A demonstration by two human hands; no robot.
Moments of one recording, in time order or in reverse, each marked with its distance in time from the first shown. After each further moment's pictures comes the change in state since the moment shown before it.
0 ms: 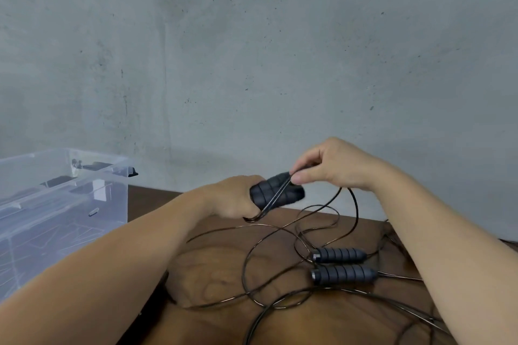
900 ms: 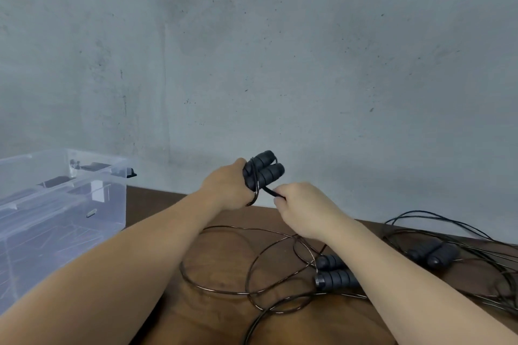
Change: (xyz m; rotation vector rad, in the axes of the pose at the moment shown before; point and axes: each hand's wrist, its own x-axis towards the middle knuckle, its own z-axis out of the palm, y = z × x) left_hand 0.012 0.002 0.000 0.107 0.332 -0.165; right_hand 0.009 0.015 0.091 -0.305 0.131 -0.015
